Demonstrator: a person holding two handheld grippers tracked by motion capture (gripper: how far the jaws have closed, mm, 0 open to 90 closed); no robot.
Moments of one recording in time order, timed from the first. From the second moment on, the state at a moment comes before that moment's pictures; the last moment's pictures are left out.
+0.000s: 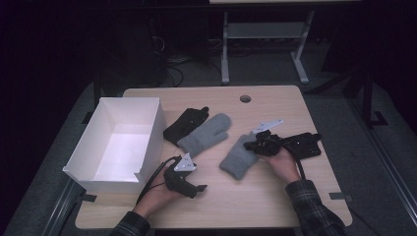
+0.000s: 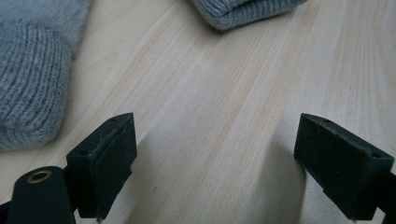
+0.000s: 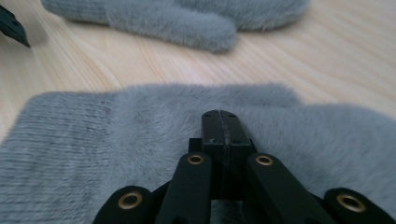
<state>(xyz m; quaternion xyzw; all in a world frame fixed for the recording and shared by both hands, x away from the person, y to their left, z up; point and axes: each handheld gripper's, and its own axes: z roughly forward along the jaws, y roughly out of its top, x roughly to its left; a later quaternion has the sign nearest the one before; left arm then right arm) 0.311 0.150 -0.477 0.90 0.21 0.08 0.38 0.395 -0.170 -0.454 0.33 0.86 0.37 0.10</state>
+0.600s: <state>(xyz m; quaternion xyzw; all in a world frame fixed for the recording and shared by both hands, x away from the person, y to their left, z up) 0.311 0.150 -0.478 0.90 0.21 0.09 0.38 0.349 -0.124 -0.455 0.29 0.89 0.34 0.09</state>
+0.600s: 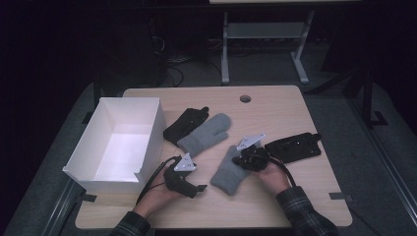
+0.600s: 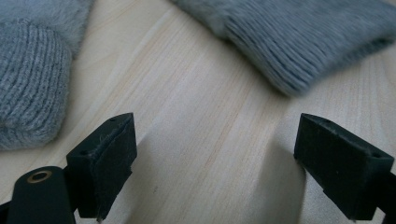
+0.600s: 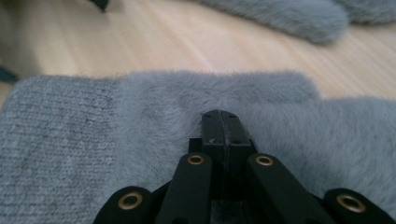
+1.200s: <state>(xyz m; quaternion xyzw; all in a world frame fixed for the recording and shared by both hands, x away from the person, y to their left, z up) 0.311 0.151 -0.477 0.89 0.22 0.09 0.38 0.302 -0.181 -0.445 0.32 0.86 0.37 0.14</state>
